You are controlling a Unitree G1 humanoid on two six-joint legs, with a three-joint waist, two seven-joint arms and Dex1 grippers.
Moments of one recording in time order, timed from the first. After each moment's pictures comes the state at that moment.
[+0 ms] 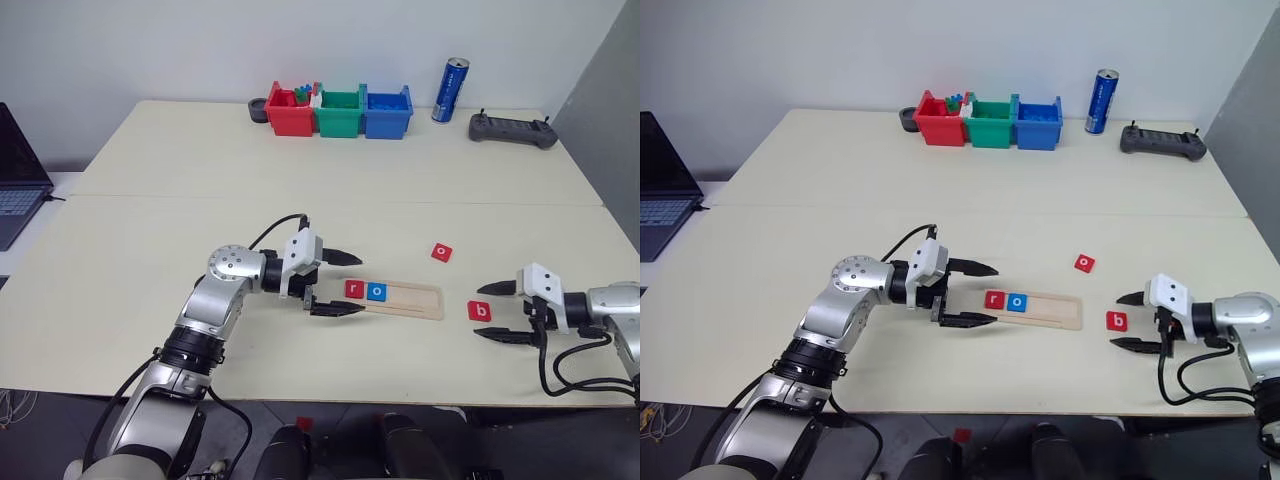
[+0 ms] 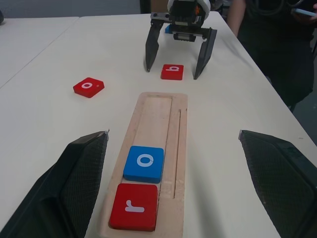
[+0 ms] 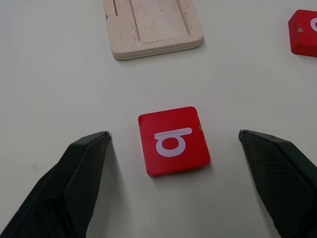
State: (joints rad) left arm -0.59 0.43 -0.21 0.23 -0.26 0.10 -1.33; right arm -0.32 -0.89 0.04 0.41 0.20 -0.08 1.35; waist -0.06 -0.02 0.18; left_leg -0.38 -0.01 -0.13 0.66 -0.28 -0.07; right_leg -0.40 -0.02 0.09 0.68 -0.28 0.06
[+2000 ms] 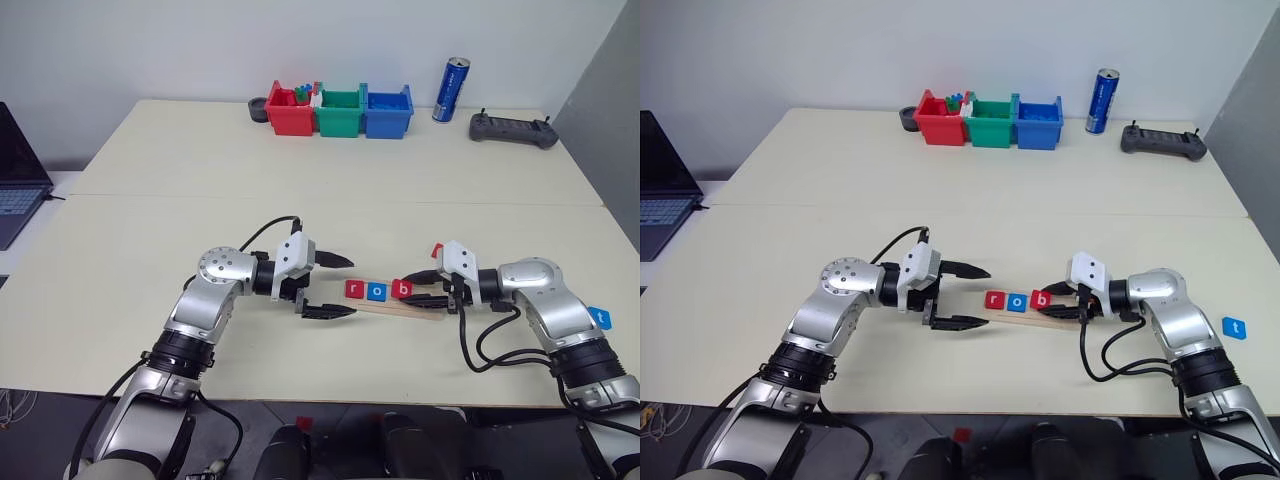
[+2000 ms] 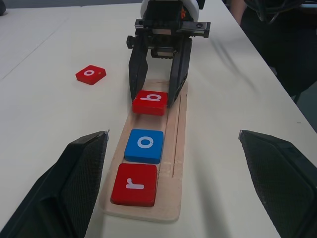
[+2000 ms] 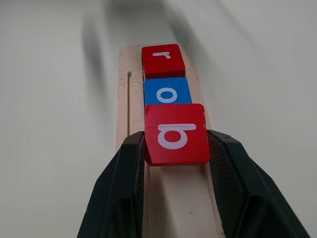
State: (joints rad) left arm -0.57 0.48 -0.21 0.21 -0.26 0.09 -1.32; right arm -0.49 -0.63 0.19 0.20 0.18 0.16 1.24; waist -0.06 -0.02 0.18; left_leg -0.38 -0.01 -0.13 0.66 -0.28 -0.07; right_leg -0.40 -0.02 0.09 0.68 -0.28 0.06
